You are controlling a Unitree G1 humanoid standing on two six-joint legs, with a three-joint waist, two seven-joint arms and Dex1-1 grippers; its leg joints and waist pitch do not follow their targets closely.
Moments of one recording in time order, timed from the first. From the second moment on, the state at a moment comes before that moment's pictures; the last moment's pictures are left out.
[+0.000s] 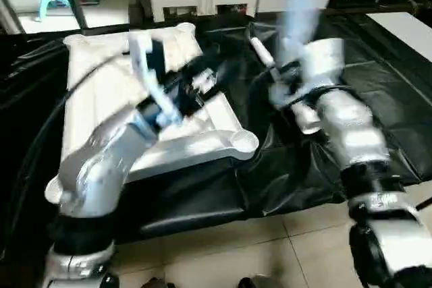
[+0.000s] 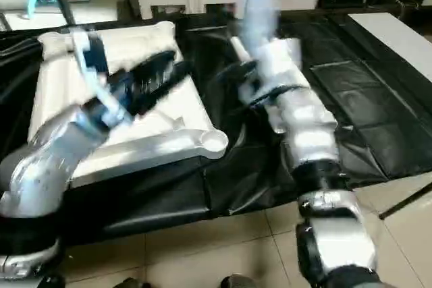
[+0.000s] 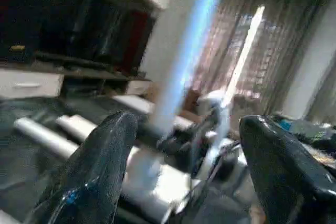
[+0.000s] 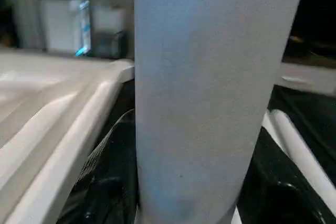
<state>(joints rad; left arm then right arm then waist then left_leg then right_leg) -0.48 0.21 0.07 -0.23 -0.67 0.60 -0.45 -0.78 -0.24 -0.17 0.63 0.17 0.09 0.34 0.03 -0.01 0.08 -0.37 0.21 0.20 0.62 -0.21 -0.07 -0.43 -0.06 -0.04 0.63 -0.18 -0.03</state>
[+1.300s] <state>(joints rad) -0.34 0.45 -0.04 0.03 -0.32 0.35 -0.53 -0.70 -0.24 -0.13 0.62 0.27 0.14 0.61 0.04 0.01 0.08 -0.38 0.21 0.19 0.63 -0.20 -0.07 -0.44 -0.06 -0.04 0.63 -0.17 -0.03</state>
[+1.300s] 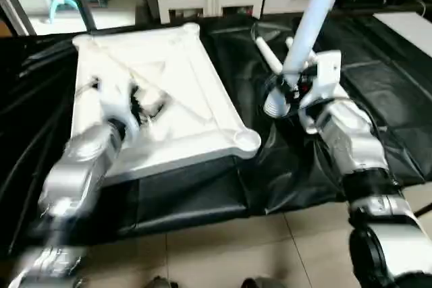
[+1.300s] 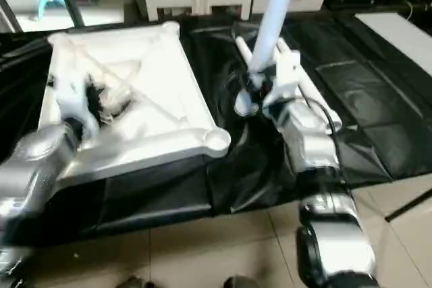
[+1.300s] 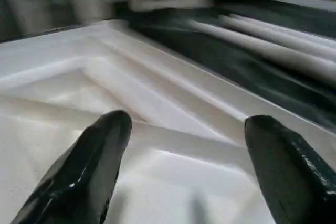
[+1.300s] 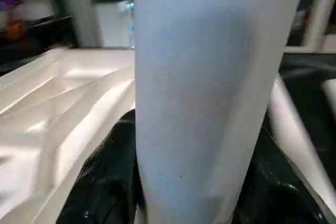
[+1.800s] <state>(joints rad) -0.31 0.48 -0.25 0.08 -0.16 0.17 -0.71 -0.58 -0.23 -0.11 0.47 0.33 0.18 0.72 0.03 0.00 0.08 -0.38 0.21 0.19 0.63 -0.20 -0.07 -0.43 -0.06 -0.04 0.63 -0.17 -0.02</state>
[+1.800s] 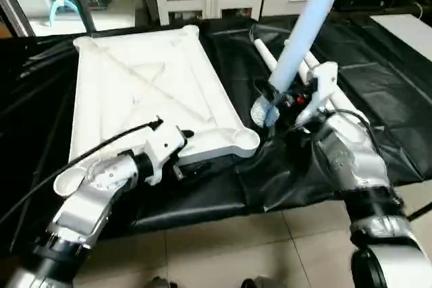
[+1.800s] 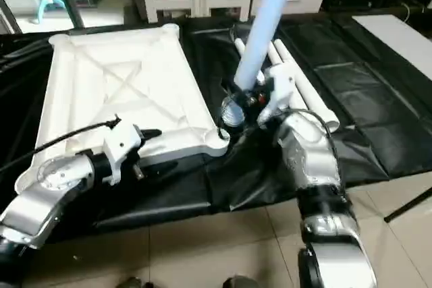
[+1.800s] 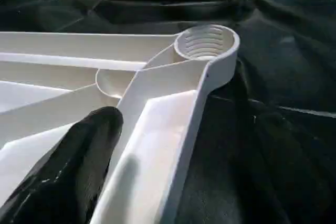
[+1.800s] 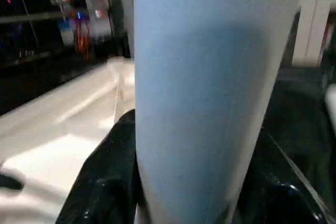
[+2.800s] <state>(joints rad) -0.39 0.49 -0.26 0.19 -0.10 0.17 -0.81 -0.60 -0.21 -0.07 0.46 0.34 0.09 0.81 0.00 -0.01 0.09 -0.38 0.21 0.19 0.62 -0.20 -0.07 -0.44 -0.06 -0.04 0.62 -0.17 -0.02</state>
